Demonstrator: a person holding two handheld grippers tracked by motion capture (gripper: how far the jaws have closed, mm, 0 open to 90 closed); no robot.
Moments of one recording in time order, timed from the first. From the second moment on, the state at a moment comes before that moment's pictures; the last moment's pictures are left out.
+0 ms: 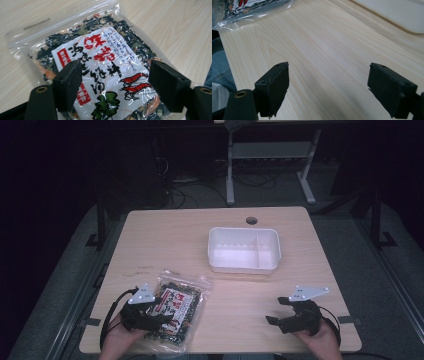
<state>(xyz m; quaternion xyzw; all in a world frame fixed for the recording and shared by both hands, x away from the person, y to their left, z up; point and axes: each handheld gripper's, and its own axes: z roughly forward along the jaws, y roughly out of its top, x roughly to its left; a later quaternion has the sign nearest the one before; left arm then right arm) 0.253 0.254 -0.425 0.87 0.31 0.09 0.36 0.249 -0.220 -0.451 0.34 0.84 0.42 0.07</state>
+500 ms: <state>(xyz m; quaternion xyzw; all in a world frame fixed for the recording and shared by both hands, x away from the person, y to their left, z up) 0.256 0.290 -0.419 0.87 0.33 0.10 0.36 0.265 -0.180 -0.441 0.33 0.85 0.42 0.05</state>
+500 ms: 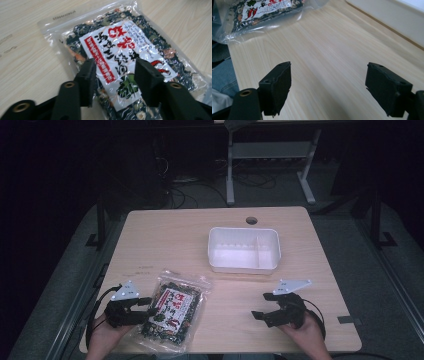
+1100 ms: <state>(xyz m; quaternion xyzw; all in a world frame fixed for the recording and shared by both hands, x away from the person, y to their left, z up) 0.259 0.302 -0.426 0.88 0.35 0.06 0.32 0.322 -0.094 -0.426 0.33 0.85 0.41 -0.01</state>
